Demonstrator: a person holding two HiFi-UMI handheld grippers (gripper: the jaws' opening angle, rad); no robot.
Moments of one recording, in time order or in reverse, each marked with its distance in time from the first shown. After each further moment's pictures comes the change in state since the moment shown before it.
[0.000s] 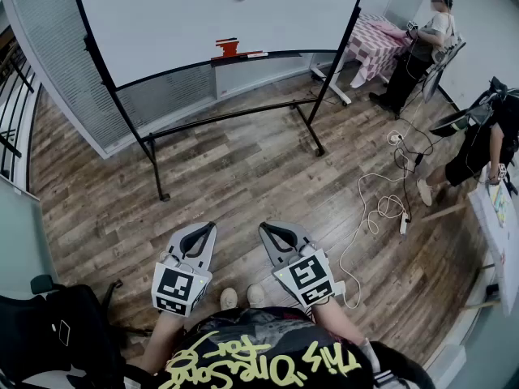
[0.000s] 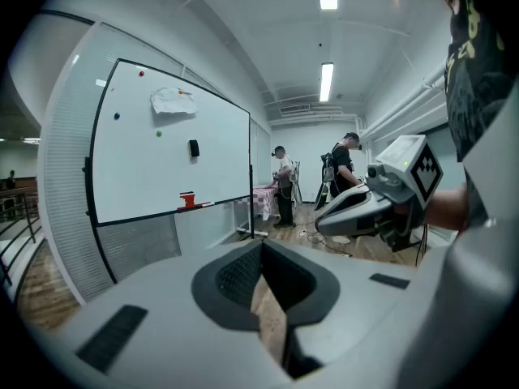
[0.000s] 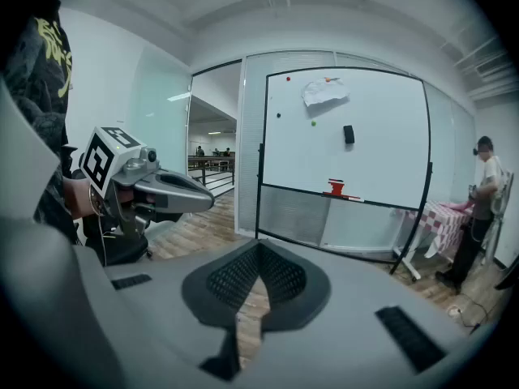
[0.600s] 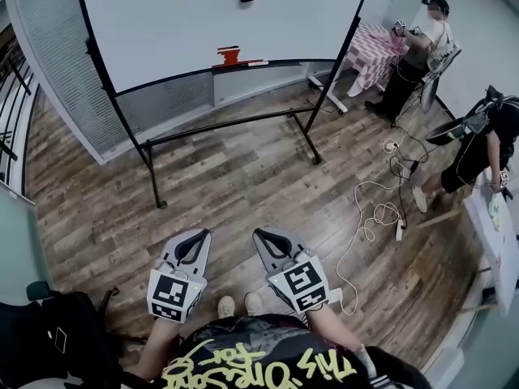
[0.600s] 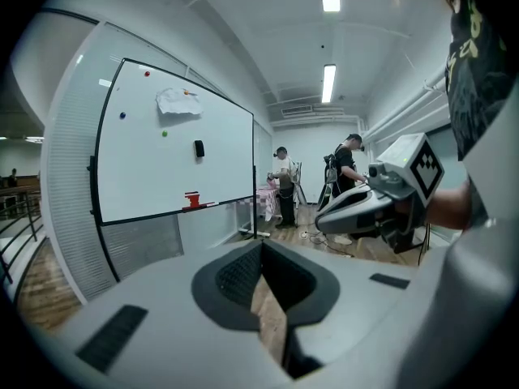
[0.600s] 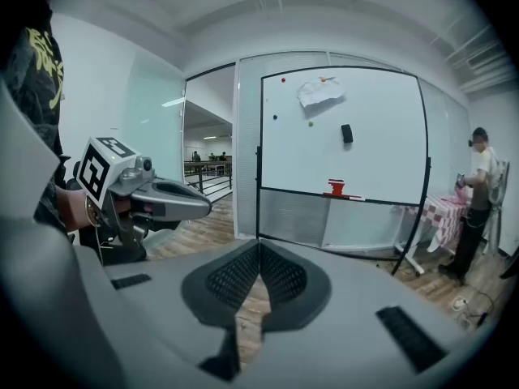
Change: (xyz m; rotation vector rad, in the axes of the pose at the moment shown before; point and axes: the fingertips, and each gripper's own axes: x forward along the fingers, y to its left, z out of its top) left arm -0.007 0.020 -0.005 -0.009 -0.009 -0.005; right arm 0.018 0.010 0.011 0.054 -0.021 -0.017
